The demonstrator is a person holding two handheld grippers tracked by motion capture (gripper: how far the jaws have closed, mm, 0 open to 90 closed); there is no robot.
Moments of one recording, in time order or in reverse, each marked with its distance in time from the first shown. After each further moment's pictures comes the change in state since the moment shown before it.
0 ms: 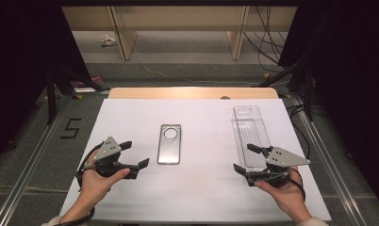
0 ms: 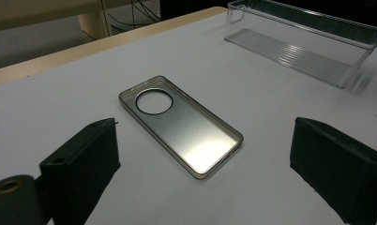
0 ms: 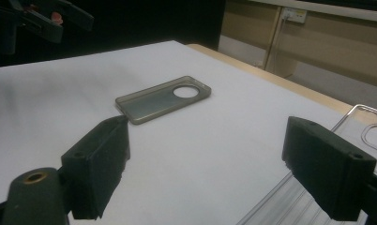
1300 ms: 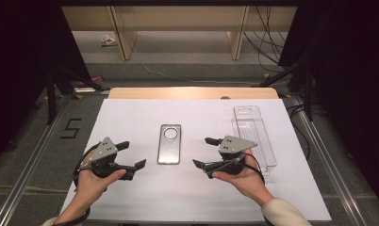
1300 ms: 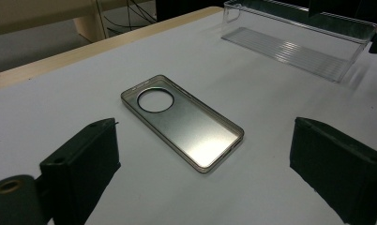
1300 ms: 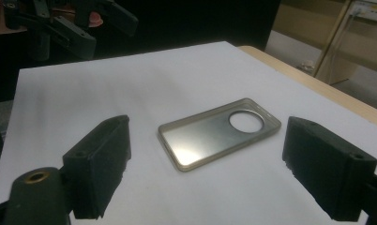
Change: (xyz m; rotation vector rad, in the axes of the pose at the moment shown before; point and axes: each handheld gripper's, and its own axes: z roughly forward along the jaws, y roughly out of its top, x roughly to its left) left arm 0.007 -0.002 -0.004 -0.003 -0.012 0.020; right arm 0.040 0.041 0.099 0.060 0.175 -0.061
